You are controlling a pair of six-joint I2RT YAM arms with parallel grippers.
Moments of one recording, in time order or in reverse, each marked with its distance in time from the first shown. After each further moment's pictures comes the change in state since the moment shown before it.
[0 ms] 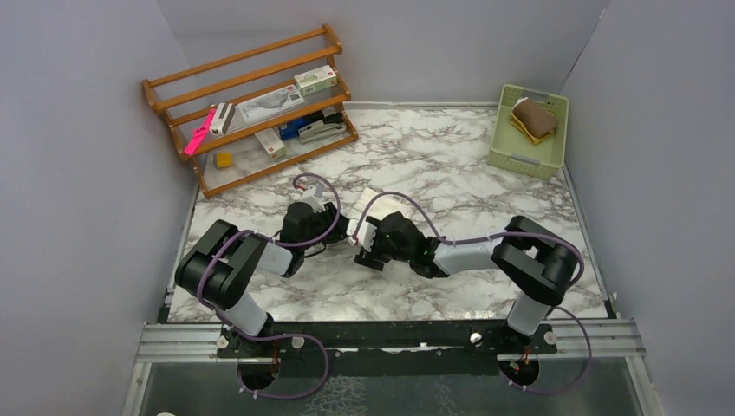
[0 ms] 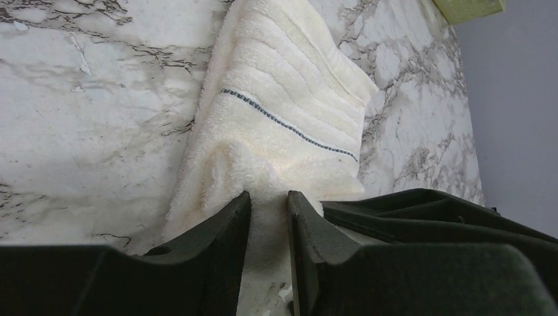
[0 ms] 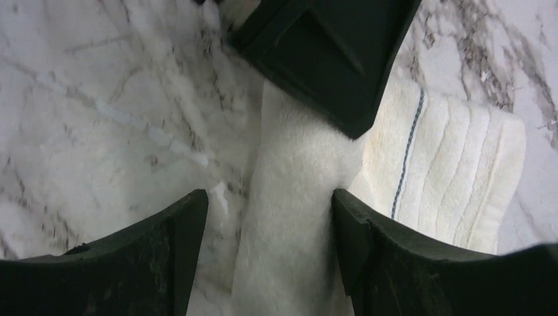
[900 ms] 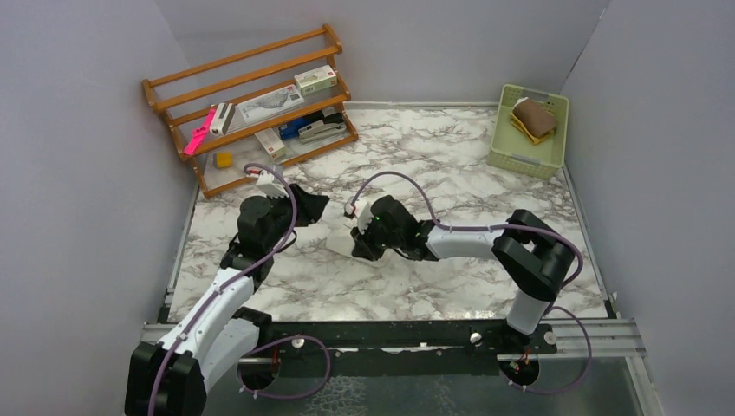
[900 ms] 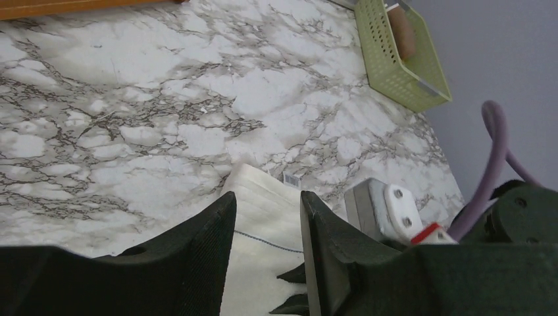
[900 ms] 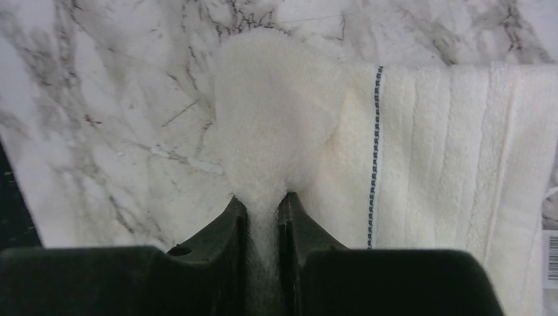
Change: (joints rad) left arm 0.141 -0.704 0.082 -0.578 -0.061 0.150; right arm -0.016 0.072 0.198 -0.249 -0.067 0.378
